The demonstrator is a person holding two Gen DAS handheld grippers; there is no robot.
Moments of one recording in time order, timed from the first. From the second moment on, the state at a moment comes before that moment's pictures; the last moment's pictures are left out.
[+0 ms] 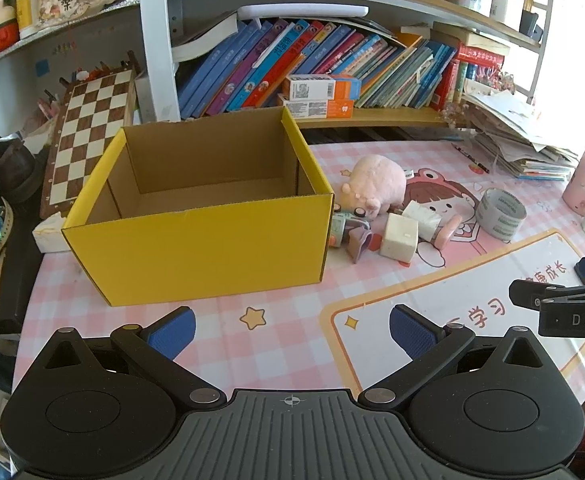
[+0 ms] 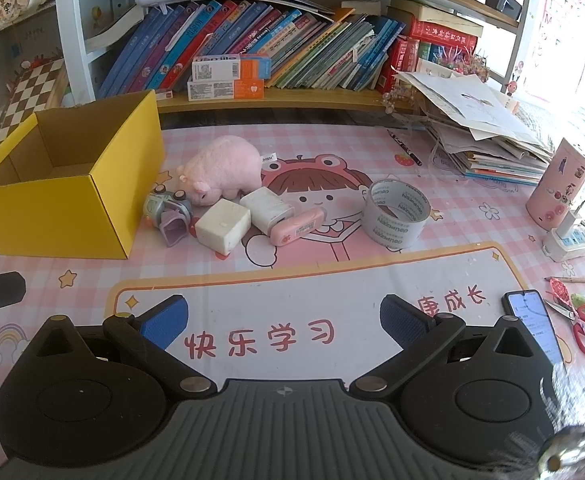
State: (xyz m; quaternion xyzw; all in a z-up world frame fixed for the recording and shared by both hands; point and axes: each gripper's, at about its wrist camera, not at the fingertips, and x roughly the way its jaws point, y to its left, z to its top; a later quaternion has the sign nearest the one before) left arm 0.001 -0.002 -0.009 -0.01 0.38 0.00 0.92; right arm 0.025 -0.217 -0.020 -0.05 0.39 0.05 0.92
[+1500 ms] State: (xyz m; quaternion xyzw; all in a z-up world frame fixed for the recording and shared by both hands) left arm 0.007 0.003 -0.002 -0.01 0.39 -0.01 0.92; right arm 0.029 -0.217 -0.019 -0.05 0.39 0.05 0.92
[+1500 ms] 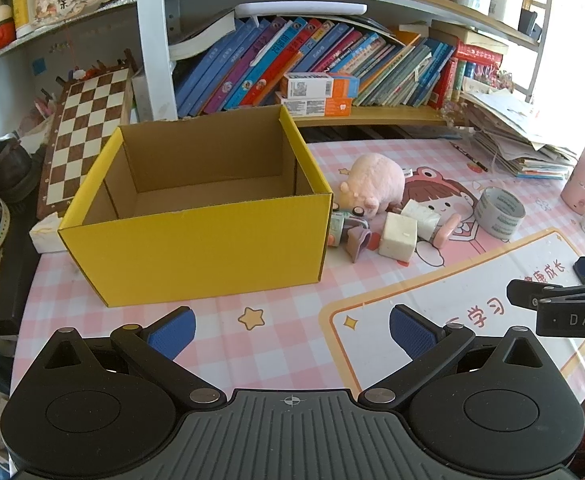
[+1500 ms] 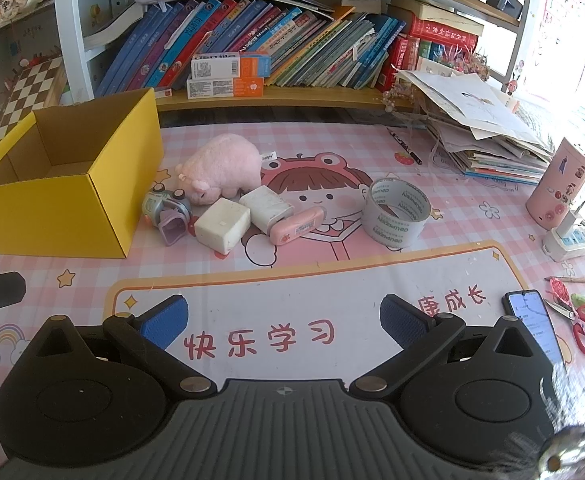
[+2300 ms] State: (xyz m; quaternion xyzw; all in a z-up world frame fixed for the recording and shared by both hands) left arm 0.010 0.004 -0.004 -0.01 0.39 -0.01 0.92; right arm 0.031 -0.214 -0.020 -0.05 0.40 0.05 0.92
